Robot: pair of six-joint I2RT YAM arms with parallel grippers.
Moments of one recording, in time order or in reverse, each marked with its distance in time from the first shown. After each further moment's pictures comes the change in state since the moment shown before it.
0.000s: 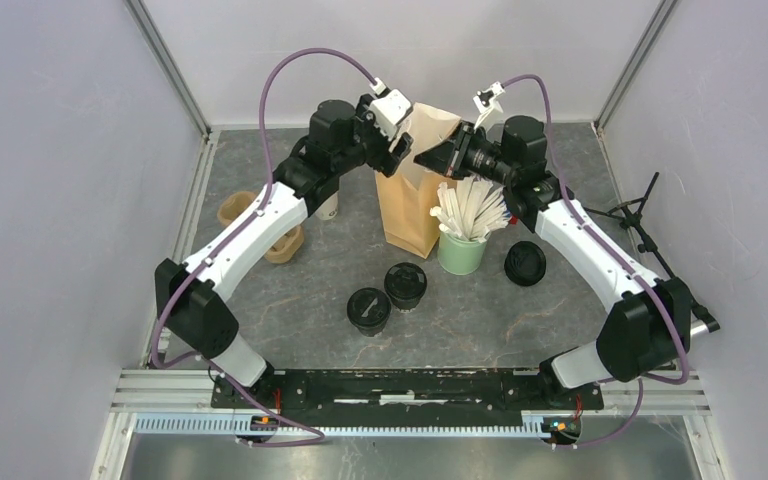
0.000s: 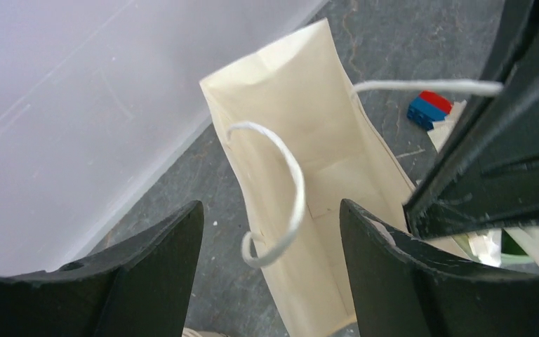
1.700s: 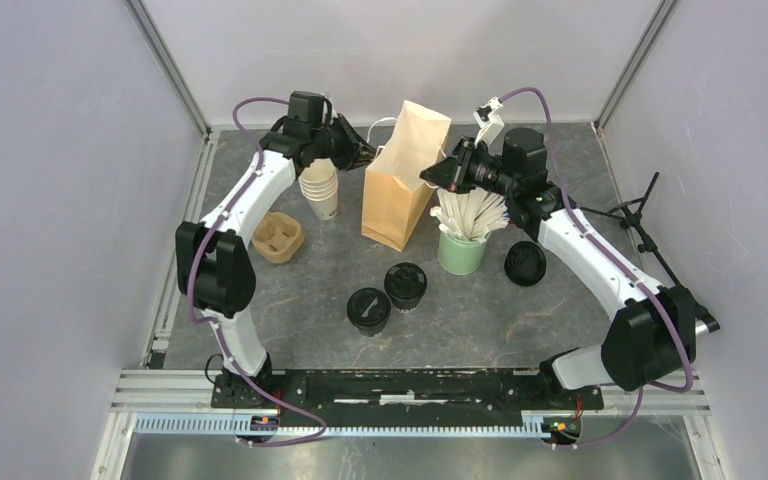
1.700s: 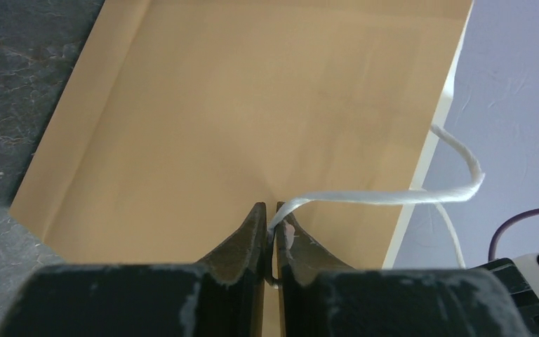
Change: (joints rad) left arm 0.275 0.249 0.139 -0.266 0.318 -1.246; right arm -0.010 -0.047 -0.091 -0.045 0.010 -0.093
